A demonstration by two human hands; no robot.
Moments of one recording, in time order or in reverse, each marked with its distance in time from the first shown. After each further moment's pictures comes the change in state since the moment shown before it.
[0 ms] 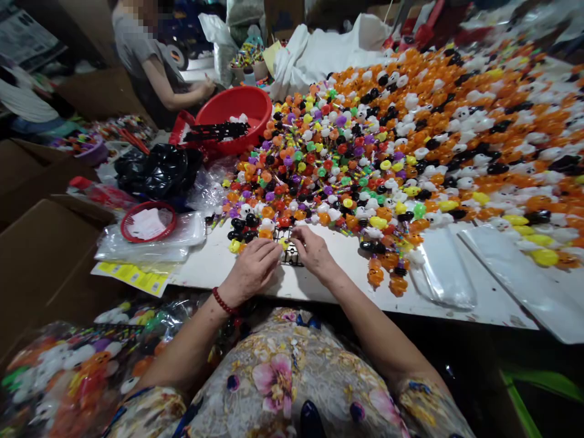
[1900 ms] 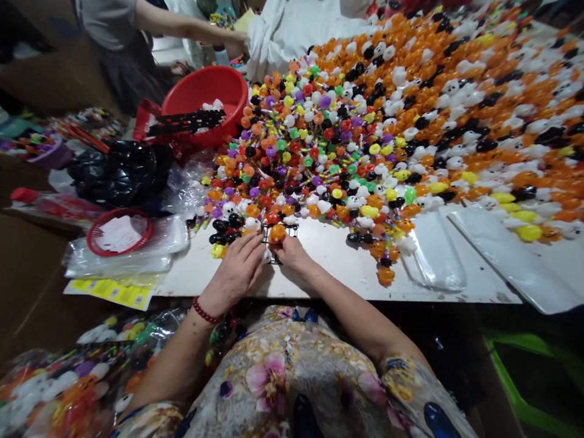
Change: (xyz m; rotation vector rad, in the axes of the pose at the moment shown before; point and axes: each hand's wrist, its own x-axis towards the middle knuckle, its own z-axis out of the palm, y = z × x) left_hand 0.001 -0.004 -0.002 0.037 -0.056 -0.009; right_hand 0.006 0.023 0.046 0.019 -0.218 0.290
